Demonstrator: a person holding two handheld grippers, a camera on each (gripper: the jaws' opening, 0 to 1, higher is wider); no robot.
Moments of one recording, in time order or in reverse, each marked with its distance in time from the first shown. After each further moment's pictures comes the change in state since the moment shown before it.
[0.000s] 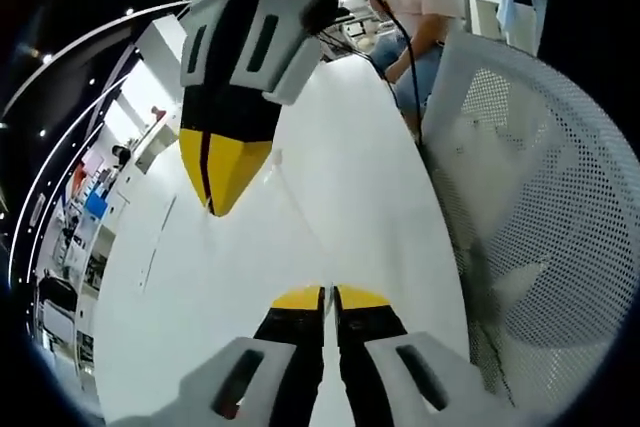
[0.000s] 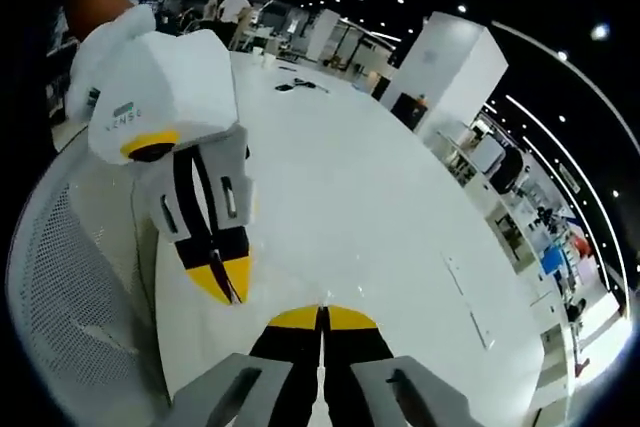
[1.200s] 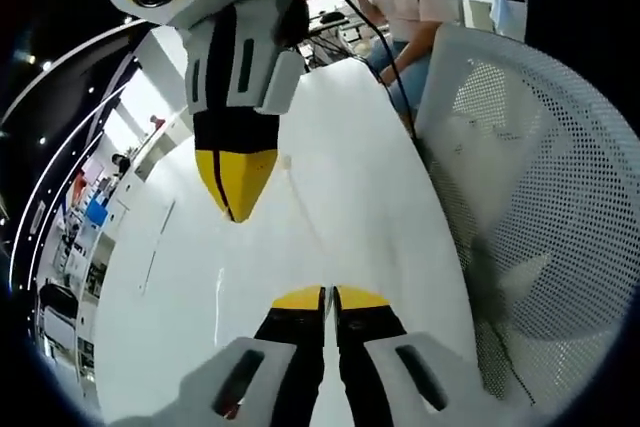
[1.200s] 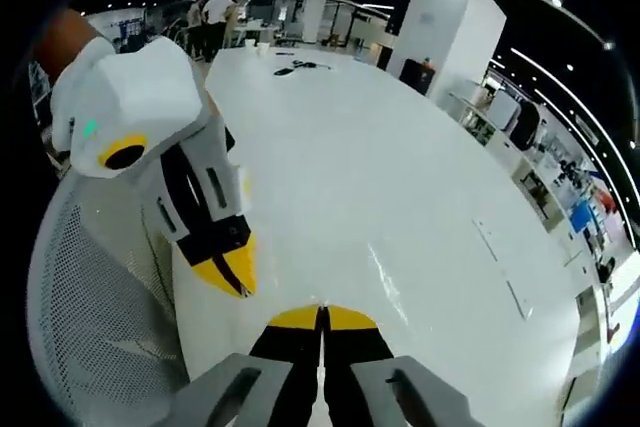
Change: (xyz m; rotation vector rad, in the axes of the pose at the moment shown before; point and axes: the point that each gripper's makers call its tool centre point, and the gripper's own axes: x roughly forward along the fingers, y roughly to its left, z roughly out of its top) left arm 0.001 -0.003 -0.009 0.022 -0.022 -0.017; right arm 0.017 0.003 -0.012 0.126 0.066 0.109
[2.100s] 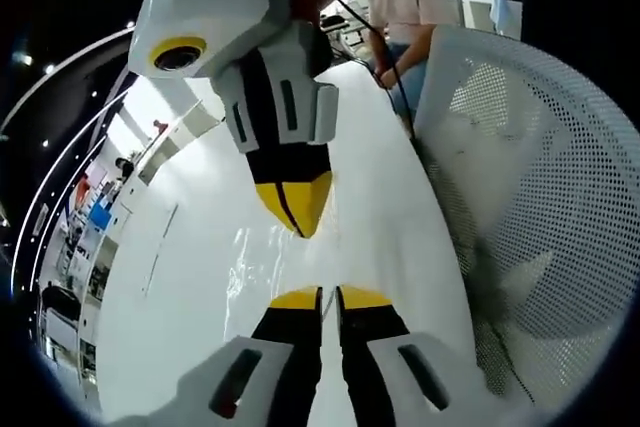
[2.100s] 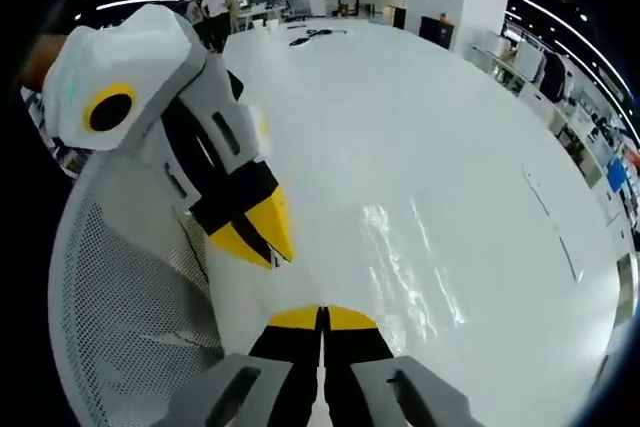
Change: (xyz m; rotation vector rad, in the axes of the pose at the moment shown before) left arm -0.002 -0.005 -0.002 0.027 -0.021 0.016; right arm 0.018 0.039 -0.033 0.117 0.139 0.209
